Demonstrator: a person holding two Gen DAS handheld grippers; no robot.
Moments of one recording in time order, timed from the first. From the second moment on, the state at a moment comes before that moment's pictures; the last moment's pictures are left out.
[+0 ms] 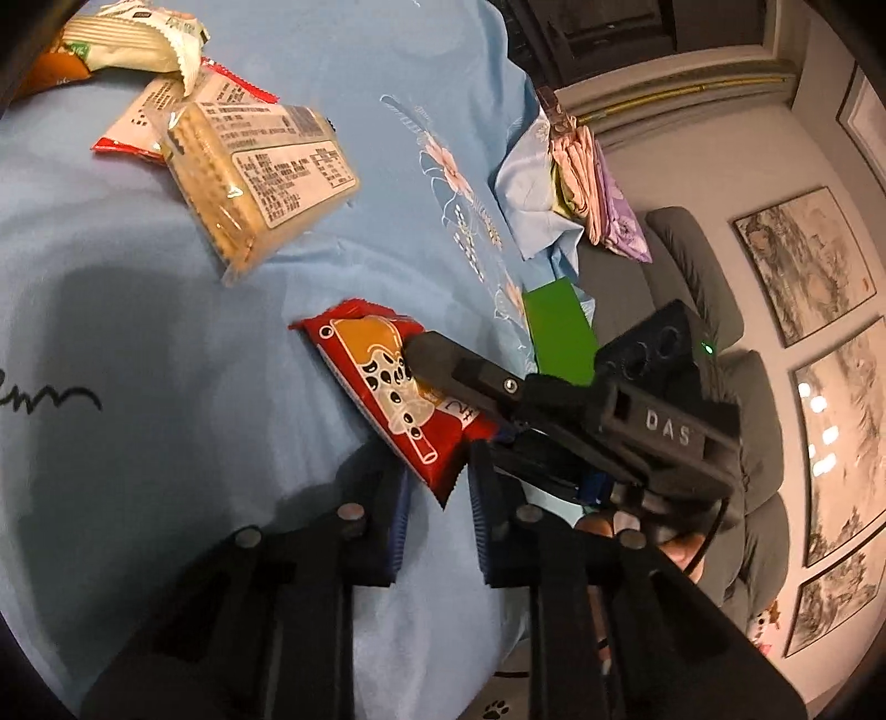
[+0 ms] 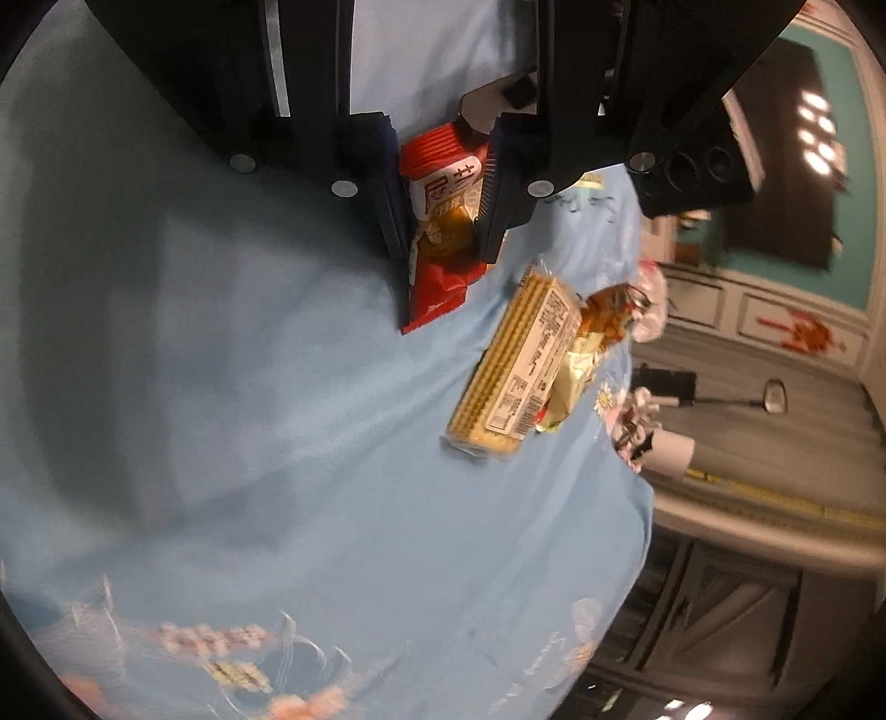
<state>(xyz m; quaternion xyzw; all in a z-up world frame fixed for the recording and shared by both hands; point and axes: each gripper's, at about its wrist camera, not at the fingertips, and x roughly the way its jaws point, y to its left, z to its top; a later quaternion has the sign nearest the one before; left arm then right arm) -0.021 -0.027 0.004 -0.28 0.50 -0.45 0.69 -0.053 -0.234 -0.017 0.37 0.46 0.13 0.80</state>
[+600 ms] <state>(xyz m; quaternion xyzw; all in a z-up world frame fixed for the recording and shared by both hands) -0.033 -0.023 0.007 -0.22 0.50 -0.42 0.72 -0.060 -0.244 -0.009 0.37 0.44 0.14 0.80</state>
